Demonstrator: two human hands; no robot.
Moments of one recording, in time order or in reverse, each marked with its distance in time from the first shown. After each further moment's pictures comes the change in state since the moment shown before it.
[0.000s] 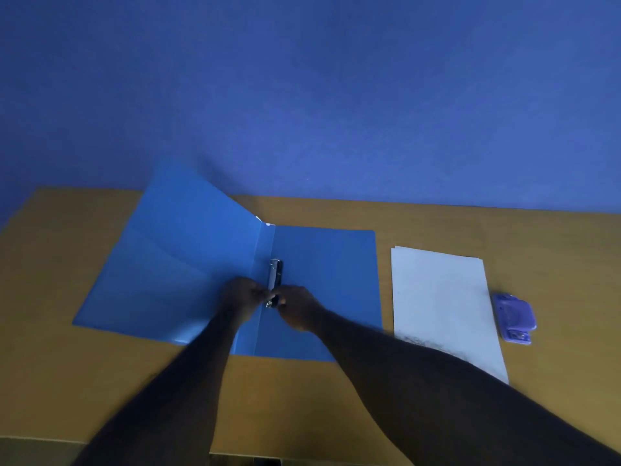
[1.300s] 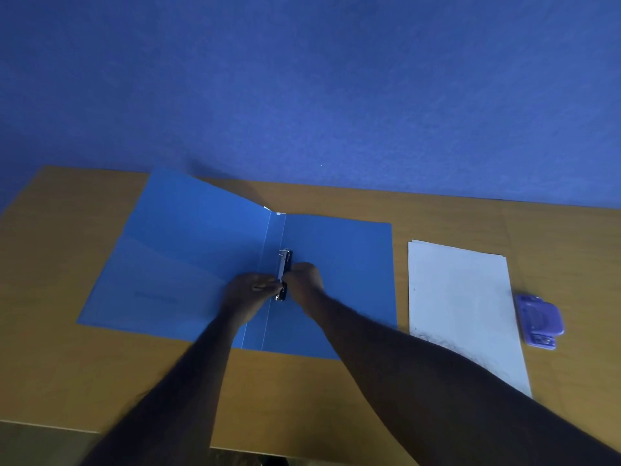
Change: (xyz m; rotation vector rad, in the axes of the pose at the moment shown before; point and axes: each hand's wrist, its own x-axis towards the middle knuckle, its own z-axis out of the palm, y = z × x) left_hand -0.003 -0.019 0.008 -0.405 -0.018 -0.061; right_hand 0.044 -0.011 0.012 0.711 0.261 0.382
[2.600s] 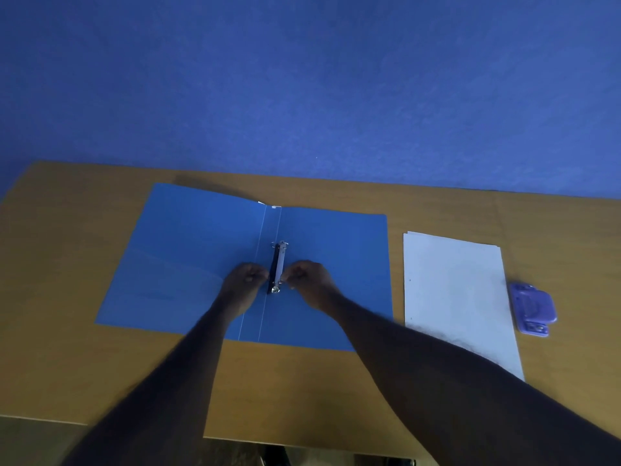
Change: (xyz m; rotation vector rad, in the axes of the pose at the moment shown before) left_hand 0.004 -0.002 0.001 0.049 0.016 -0.003; right_hand -0.008 0.029 -0.032 -0.167 -0.146 -0.298
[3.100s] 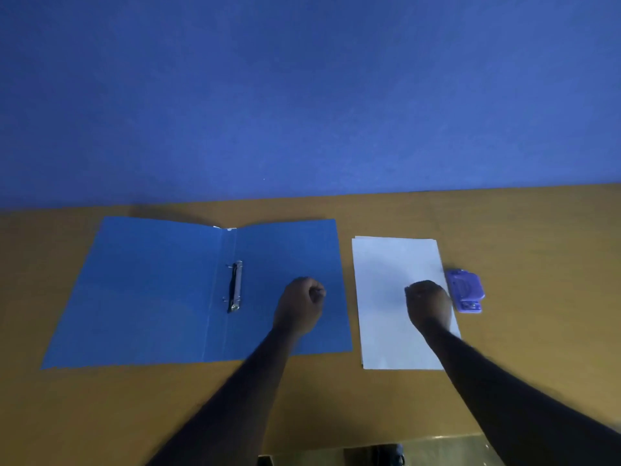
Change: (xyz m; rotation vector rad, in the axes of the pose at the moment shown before) left_hand -0.054 0.103 0.135 0.173 -0.066 0.311; right_hand -0.117 0.117 -0.200 -0.275 0.798 0.363
